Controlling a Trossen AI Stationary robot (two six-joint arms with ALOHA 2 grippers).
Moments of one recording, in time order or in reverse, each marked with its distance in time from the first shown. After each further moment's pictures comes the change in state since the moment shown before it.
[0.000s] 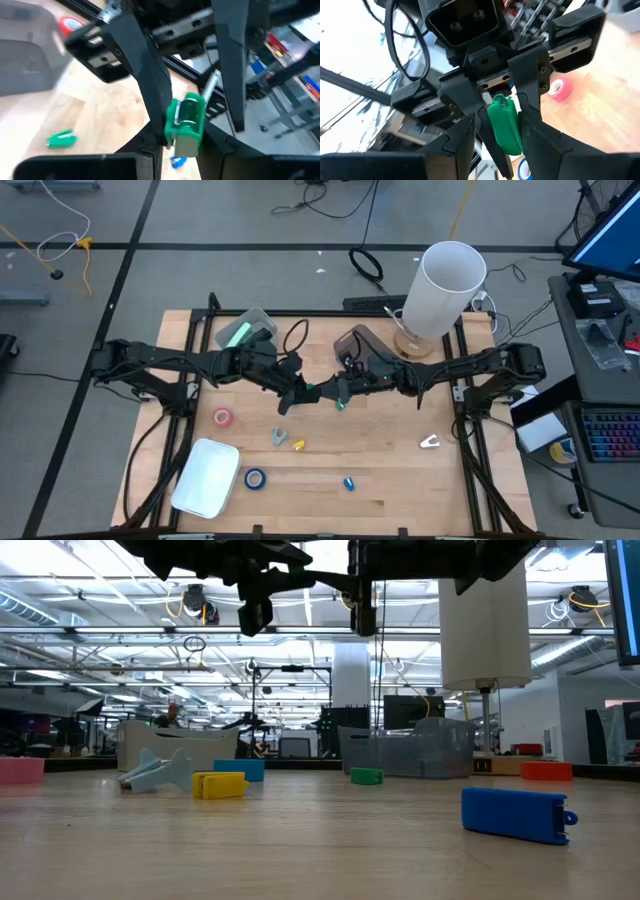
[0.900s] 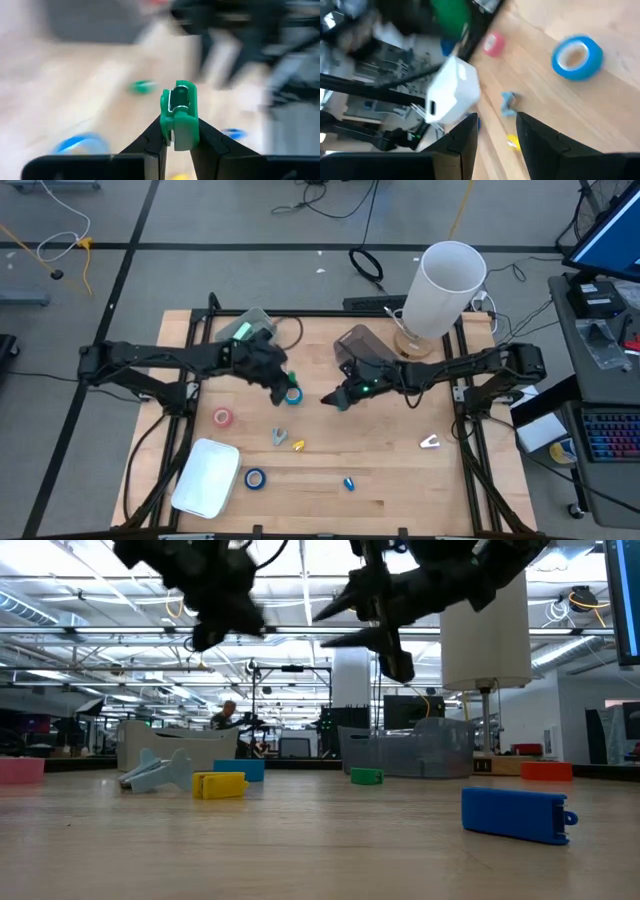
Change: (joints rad) left arm 0.062 -0.099 -0.003 -0.374 -0.249 0.027; right arm -0.012 -0.001 -0.003 -0.248 -0.047 -0.043
